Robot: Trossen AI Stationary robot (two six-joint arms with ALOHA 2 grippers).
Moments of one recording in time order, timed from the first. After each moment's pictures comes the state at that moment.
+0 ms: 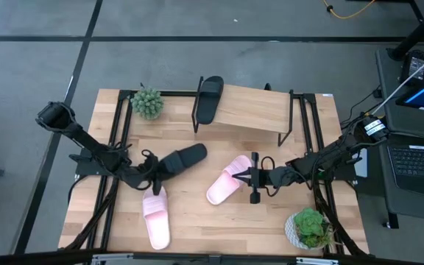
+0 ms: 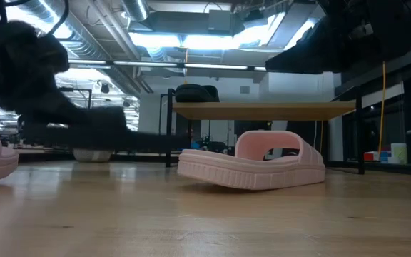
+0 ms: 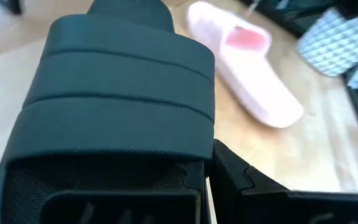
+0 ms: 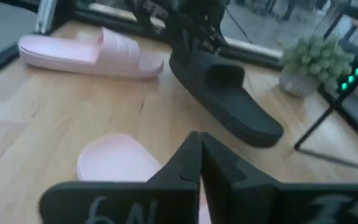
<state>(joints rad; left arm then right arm) -0.58 1.12 0.15 0.41 -0.67 -0.88 0.43 1.45 0.52 0.63 0.49 -0.10</state>
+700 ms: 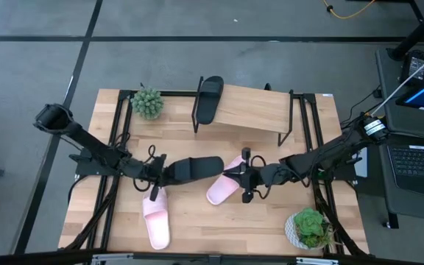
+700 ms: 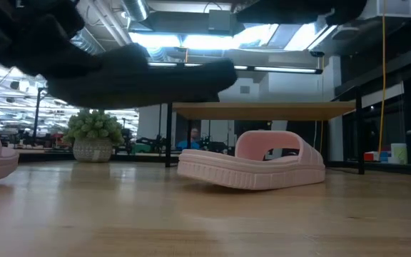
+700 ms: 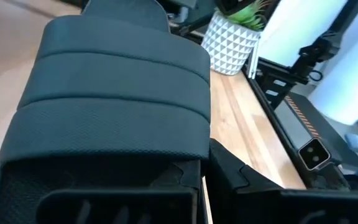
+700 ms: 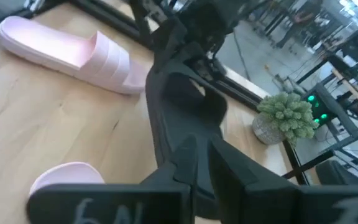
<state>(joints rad) -0.44 1.12 0.20 0.66 -0.30 -0.45 0.41 1.45 0.84 0.27 0.50 -0.40</state>
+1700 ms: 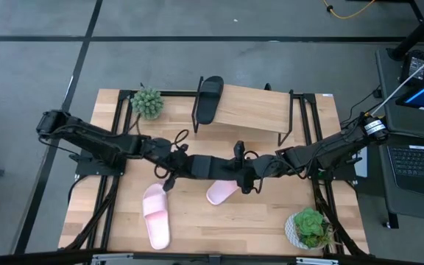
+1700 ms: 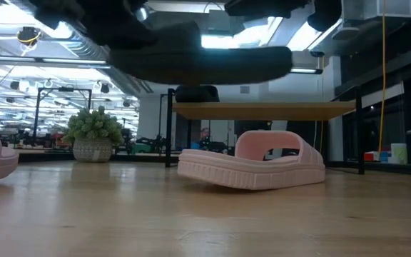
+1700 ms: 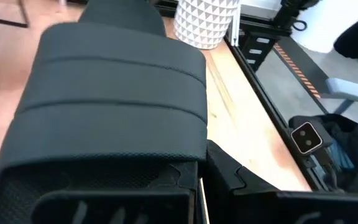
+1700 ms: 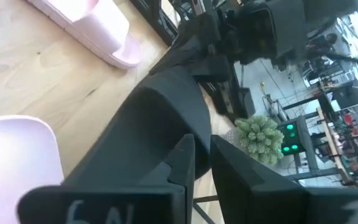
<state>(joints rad) -0.12 1.24 0.66 0.12 0.20 -0.19 0.33 1.45 0.99 0.04 0.42 -0.74</state>
